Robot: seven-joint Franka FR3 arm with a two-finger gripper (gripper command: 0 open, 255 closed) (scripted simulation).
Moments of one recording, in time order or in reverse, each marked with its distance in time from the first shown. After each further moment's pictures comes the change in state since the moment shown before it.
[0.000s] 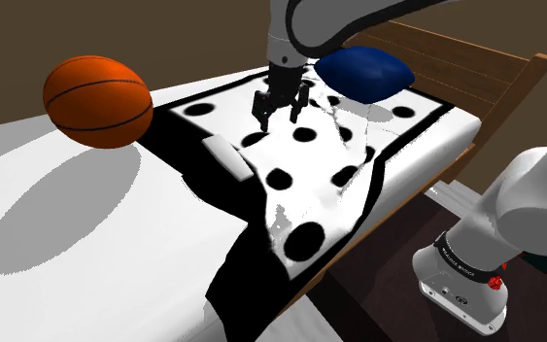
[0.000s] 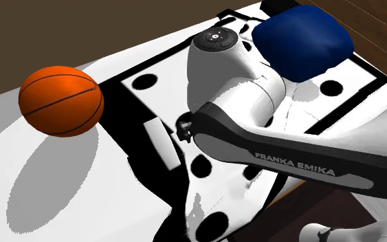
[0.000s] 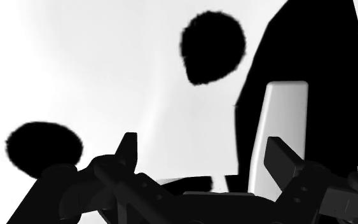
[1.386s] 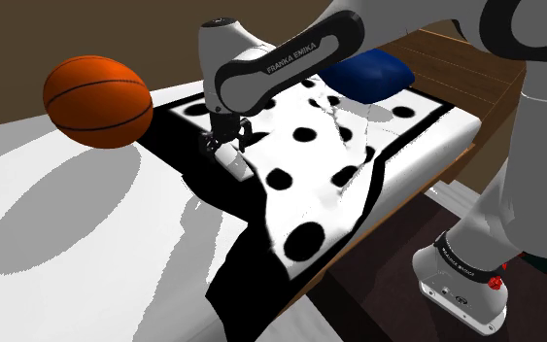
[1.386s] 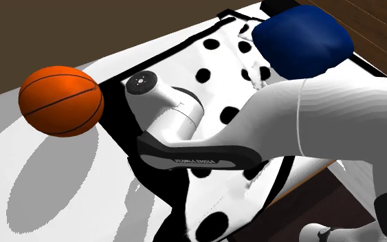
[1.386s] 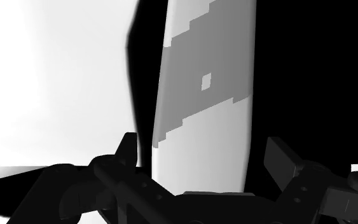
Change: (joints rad) arm 0.116 0.492 0.034 0.349 -0.182 0.127 0.178
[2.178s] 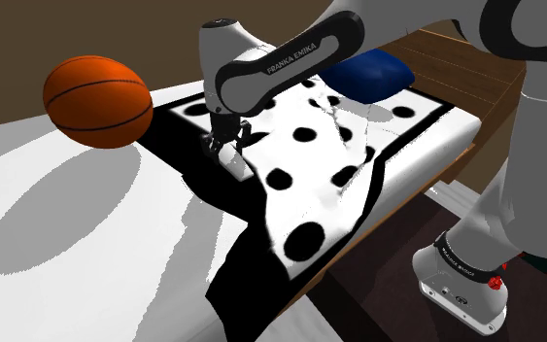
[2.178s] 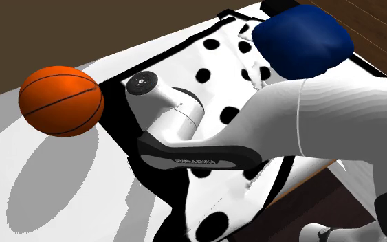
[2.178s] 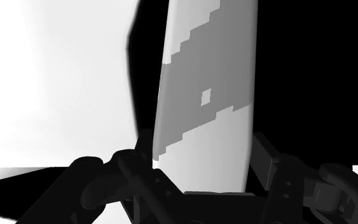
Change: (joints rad) arm -0.001 -0.001 0.000 -0.004 0.000 0.003 0.000
